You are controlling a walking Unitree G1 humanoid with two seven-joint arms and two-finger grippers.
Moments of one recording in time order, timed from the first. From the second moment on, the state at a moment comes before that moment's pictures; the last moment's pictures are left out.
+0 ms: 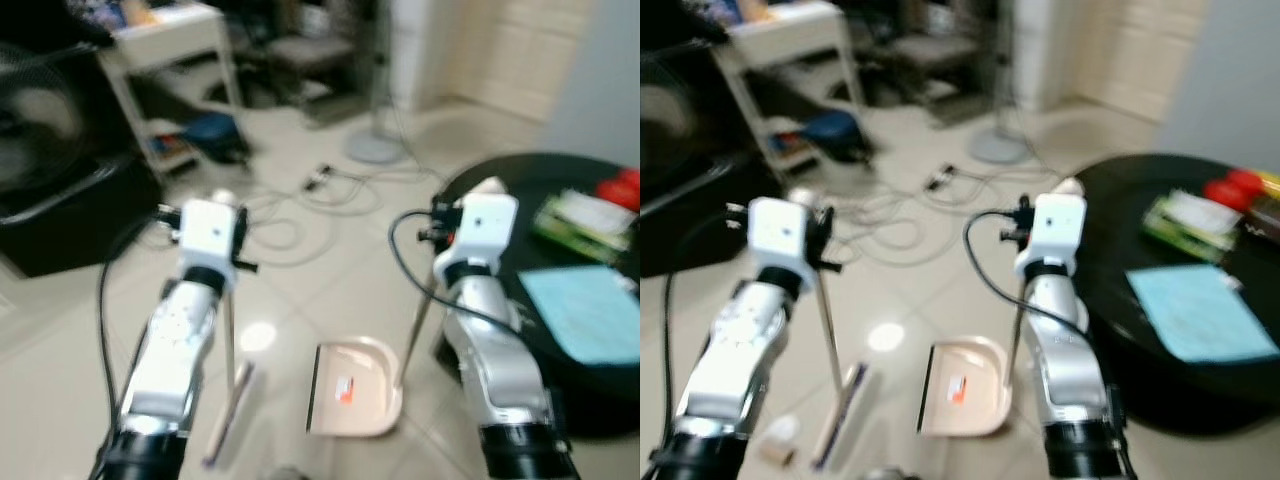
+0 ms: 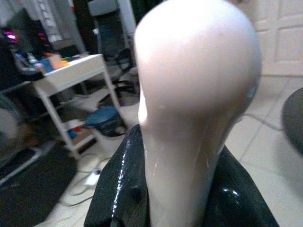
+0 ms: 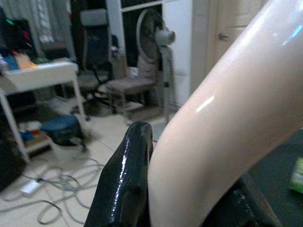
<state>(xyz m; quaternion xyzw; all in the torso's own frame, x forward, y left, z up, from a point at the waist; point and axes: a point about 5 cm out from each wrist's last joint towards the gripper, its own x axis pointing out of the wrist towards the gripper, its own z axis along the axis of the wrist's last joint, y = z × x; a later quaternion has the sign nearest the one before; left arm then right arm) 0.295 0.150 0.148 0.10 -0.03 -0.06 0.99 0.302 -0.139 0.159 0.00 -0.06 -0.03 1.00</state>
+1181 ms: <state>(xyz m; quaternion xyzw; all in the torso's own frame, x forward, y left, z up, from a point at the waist) 0.284 0.157 0.153 0.13 -0.04 -0.04 0.99 0.304 -0.128 0.154 0.00 -0.03 0.01 1.00</state>
